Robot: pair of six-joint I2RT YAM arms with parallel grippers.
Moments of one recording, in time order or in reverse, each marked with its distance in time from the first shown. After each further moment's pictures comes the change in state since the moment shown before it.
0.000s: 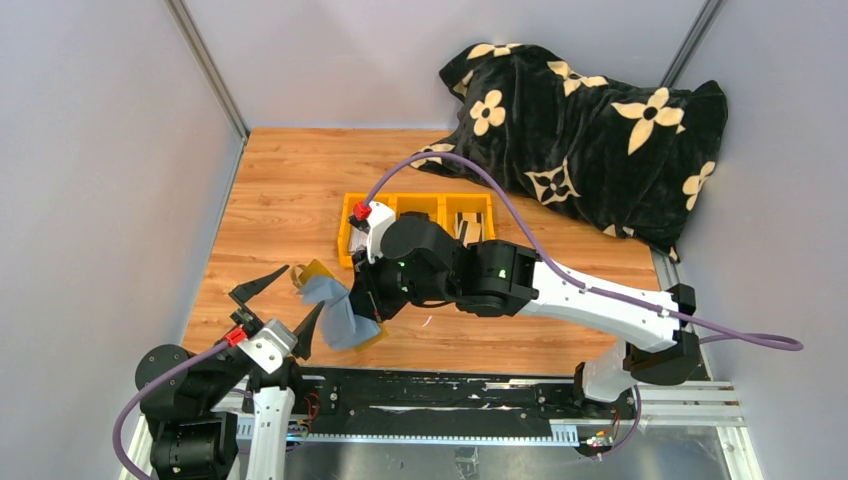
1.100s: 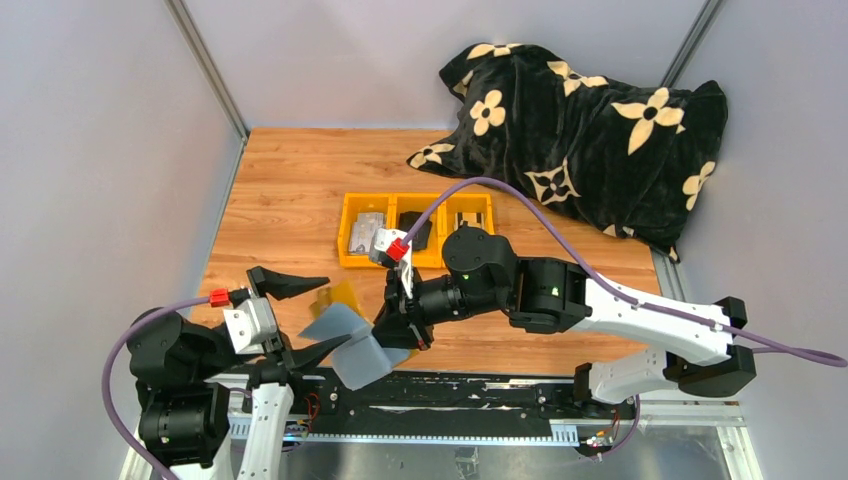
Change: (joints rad) left arm -0.002 0.158 0.089 0.004 0.437 -0.340; right arm 0.012 -0.250 -0.261 0.233 -0.352 -0.286
